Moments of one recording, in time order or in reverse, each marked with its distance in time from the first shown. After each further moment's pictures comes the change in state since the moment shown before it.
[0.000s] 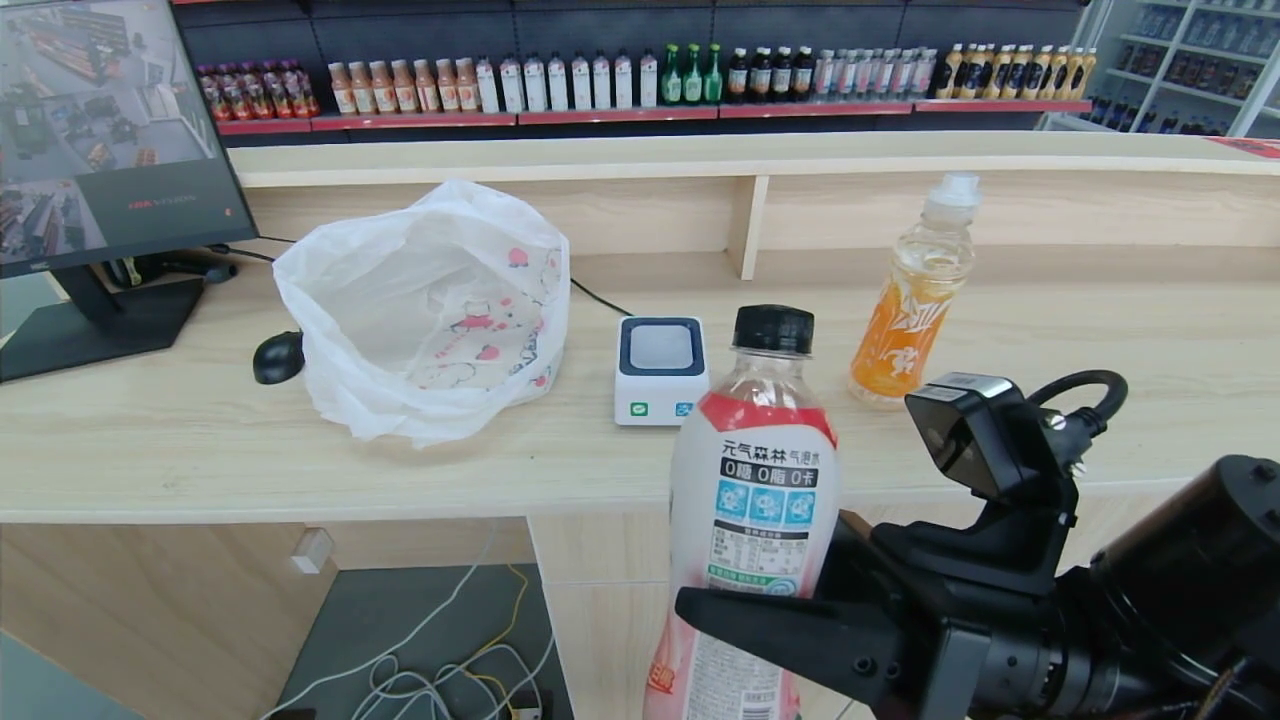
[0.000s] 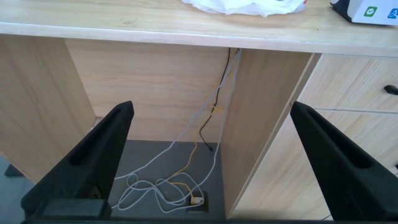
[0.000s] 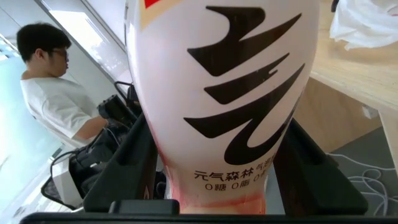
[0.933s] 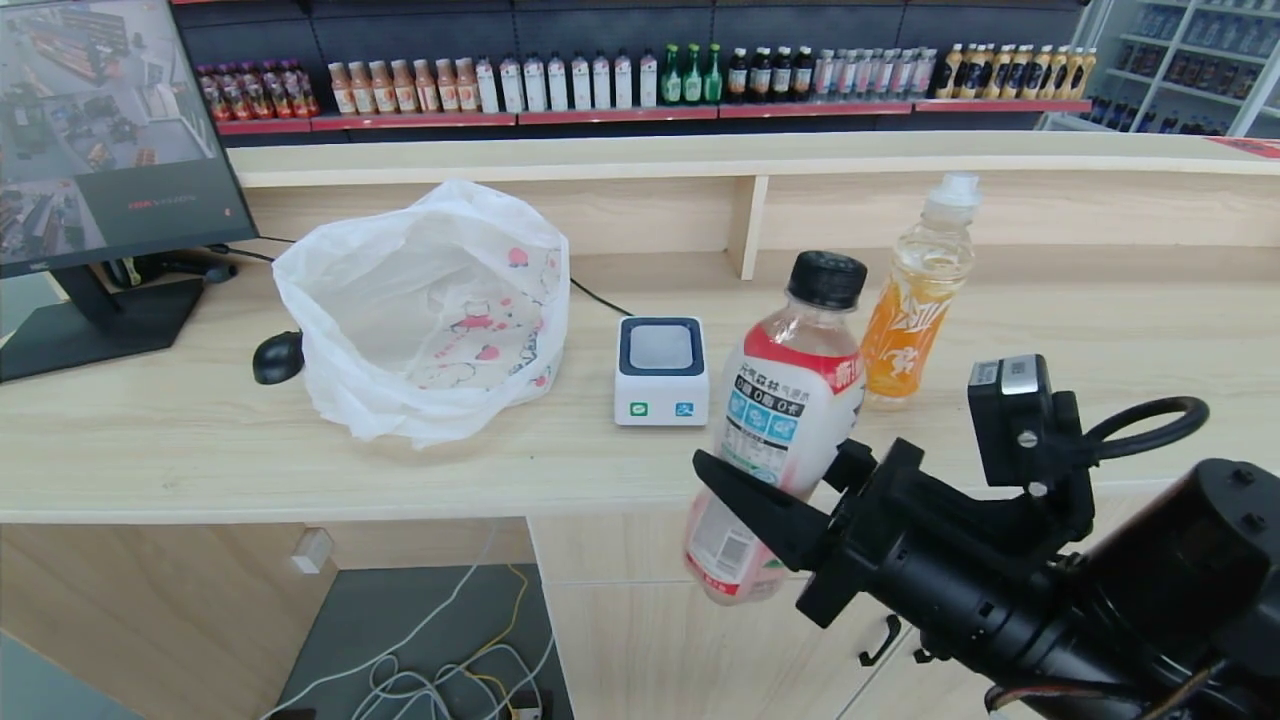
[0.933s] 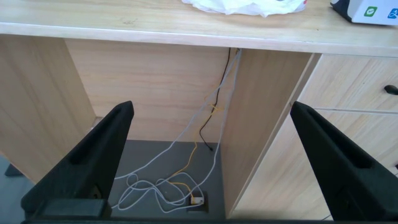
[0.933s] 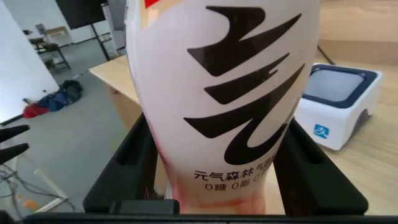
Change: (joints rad) left arm 0.000 0.000 0.000 0.000 0.000 0.000; right arm 0.015 0.017 -0.012 0.000 -0.554 -0.495
